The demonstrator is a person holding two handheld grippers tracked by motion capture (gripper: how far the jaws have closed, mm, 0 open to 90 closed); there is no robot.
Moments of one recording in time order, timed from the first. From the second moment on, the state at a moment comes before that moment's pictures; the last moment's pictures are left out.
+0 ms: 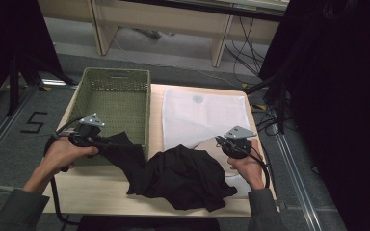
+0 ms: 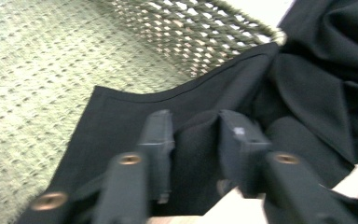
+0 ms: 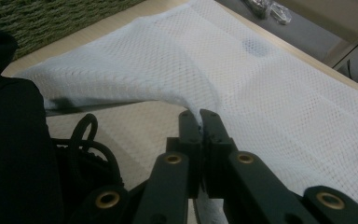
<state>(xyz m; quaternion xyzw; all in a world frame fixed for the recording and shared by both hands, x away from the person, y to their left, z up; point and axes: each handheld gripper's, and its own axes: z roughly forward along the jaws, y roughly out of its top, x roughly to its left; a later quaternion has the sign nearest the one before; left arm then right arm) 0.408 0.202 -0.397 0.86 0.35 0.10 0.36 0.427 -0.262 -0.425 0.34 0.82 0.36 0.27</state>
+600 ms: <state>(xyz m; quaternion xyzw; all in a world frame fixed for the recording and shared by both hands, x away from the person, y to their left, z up) 0.372 0.123 -0.329 0.81 0.25 0.14 0.51 0.427 -0.262 -0.424 0.34 0.82 0.36 0.28</state>
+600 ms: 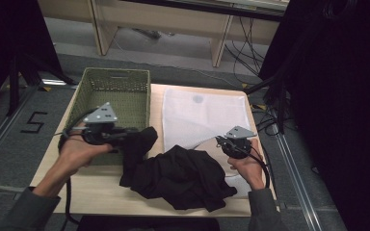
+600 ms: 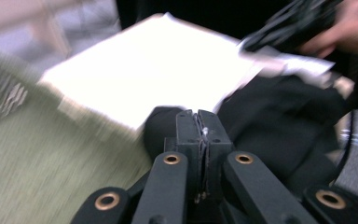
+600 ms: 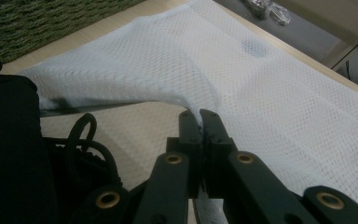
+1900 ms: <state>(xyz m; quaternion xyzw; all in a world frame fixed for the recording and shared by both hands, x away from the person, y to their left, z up) 0.394 0.053 -0.412 0.87 0.27 0.09 0.39 0.426 -0.263 -0.423 0.35 0.82 0.36 0.28</state>
